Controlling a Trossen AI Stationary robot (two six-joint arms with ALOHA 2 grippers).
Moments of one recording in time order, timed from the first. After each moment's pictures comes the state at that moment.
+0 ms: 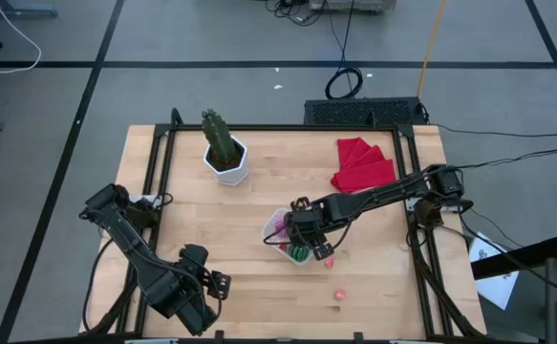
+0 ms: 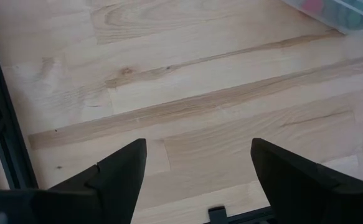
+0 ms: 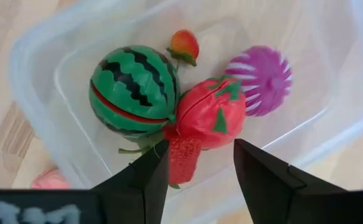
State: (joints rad) left arm -0.80 1.82 1.76 -1.57 -0.23 -2.18; right arm 0.19 1.83 1.38 -0.82 0.05 -0.27
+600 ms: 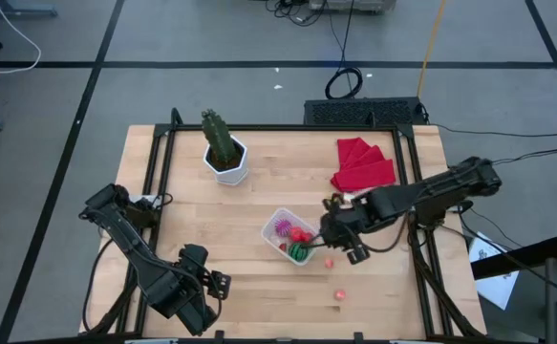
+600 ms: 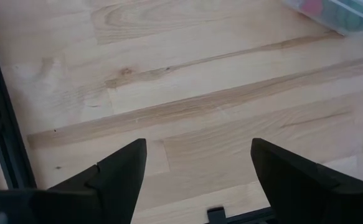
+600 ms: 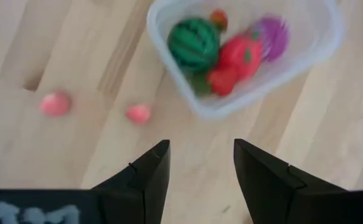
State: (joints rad) left arm -0.80 1.82 1.76 -1.57 -0.24 -2.18; right arm 0.30 1.52 1.38 -1.10 0.05 -0.12
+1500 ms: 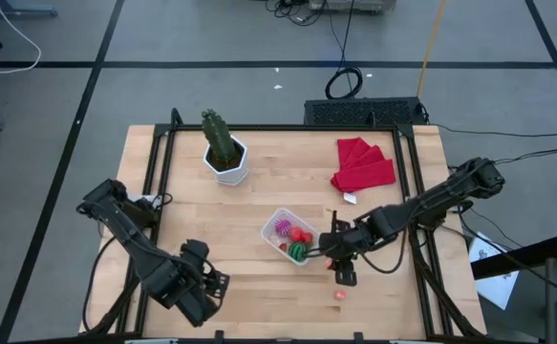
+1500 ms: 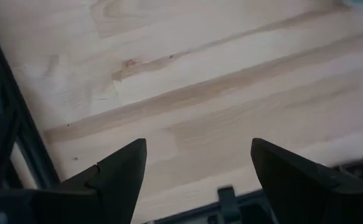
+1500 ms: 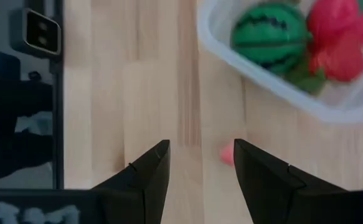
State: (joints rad) left arm -0.76 1.78 1.76 -1.57 -0.15 -2.06; right arm 0.41 1.49 1.06 -0.64 -0.08 0.52
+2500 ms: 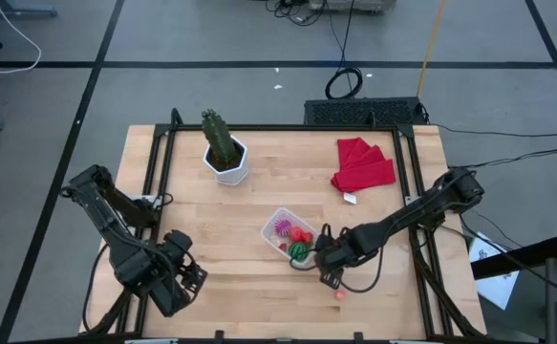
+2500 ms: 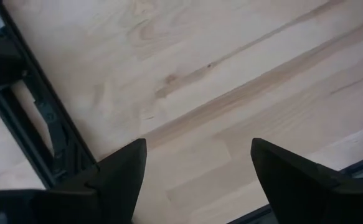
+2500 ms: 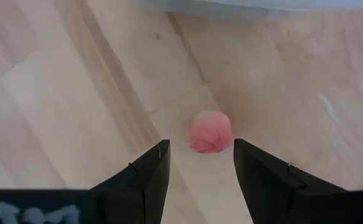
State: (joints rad) left arm -0.85 1.59 1.54 -1.57 -0.18 -1.96; right arm 0.45 1.71 1.06 -0.69 0.00 0.95
